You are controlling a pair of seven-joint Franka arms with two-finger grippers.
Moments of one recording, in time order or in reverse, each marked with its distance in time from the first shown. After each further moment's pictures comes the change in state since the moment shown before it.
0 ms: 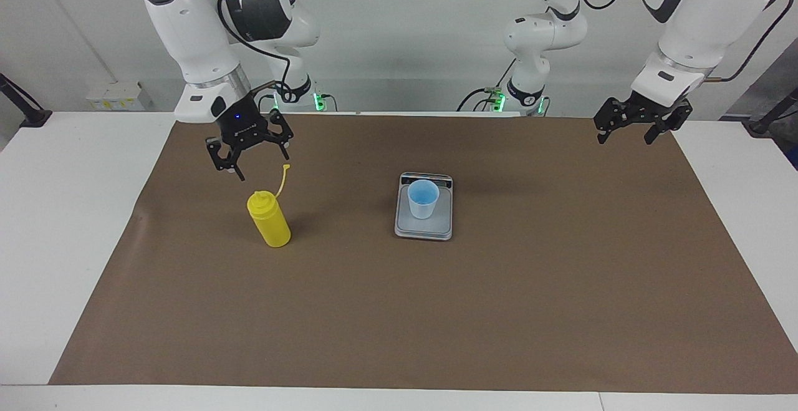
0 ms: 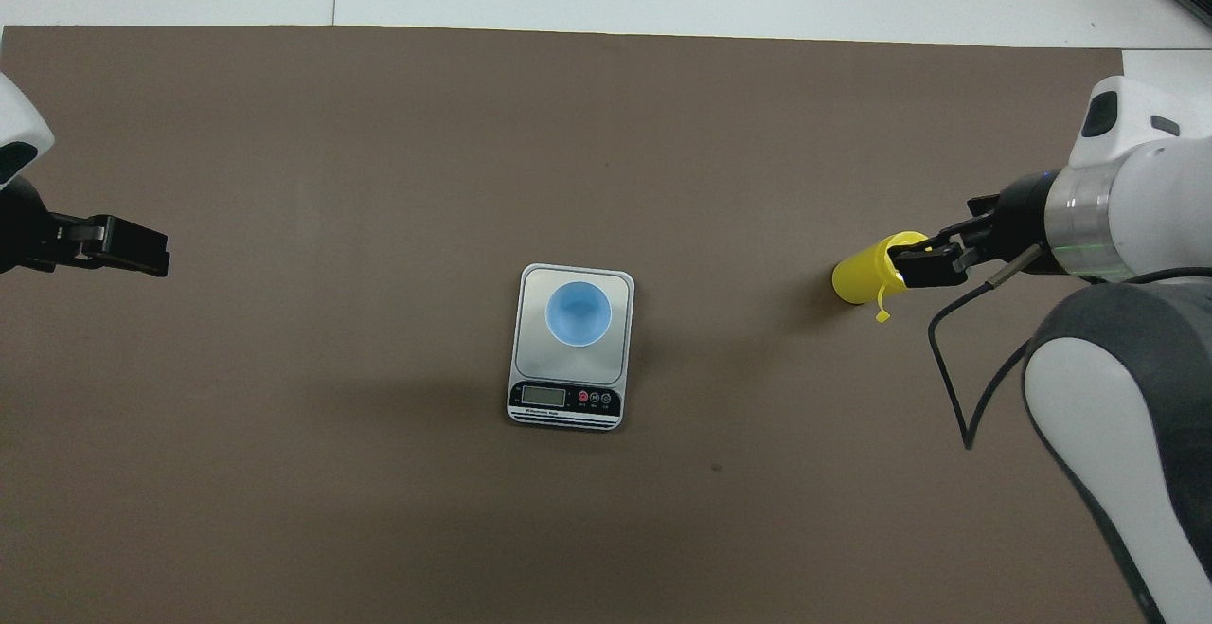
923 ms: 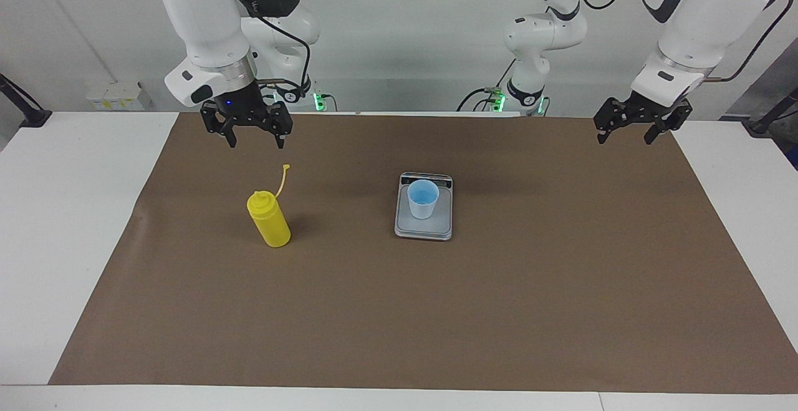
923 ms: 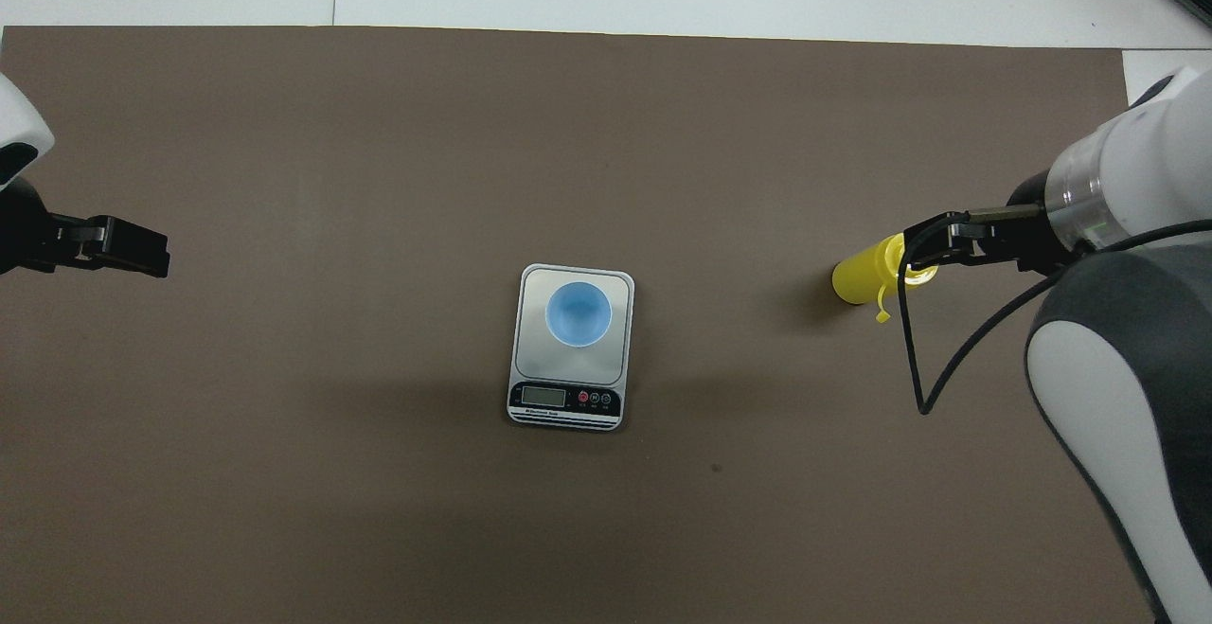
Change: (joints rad) left arm 0.000 0.000 0.000 0.000 0.000 0.000 0.000; right arm 0.055 0.073 -0.009 0.196 -0.137 -0.319 0.559
